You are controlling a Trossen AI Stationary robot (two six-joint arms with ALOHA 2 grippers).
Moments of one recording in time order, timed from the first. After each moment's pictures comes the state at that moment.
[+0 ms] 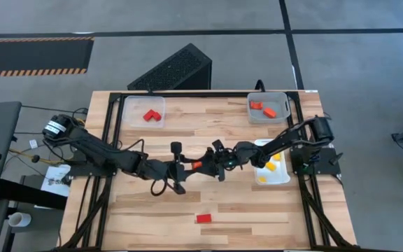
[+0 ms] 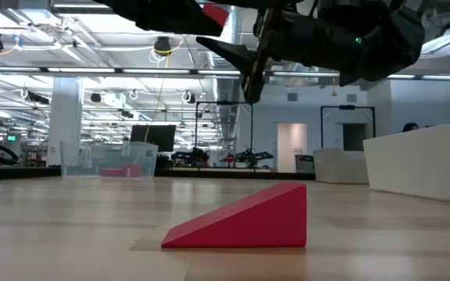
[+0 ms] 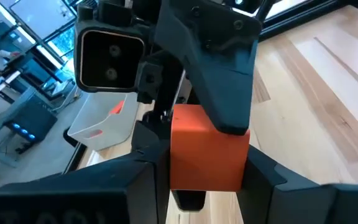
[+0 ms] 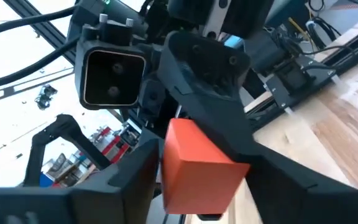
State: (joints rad) left arm -0.36 1.44 0.81 0.27 -0.55 0.28; right arm 0.11 1.84 0.76 1.24 -0.11 0.81
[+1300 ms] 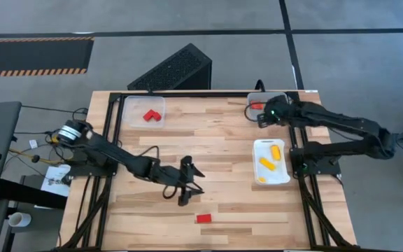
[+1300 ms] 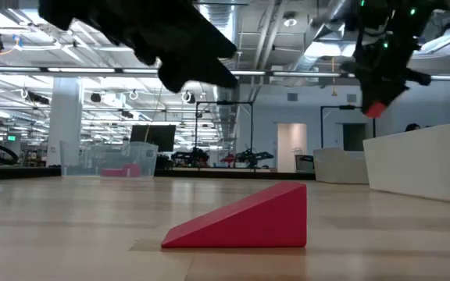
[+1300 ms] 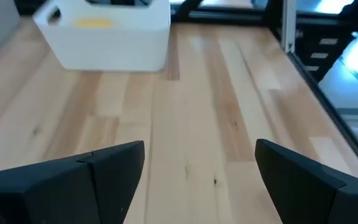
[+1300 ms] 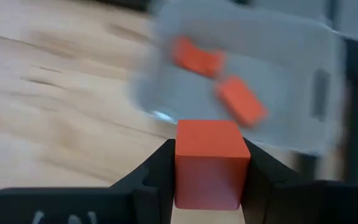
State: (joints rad) left arm -0.34 1.62 0.83 0.34 -0.22 -0.21; right arm -0.42 0.99 0.84 -0.90 0.44 0.76
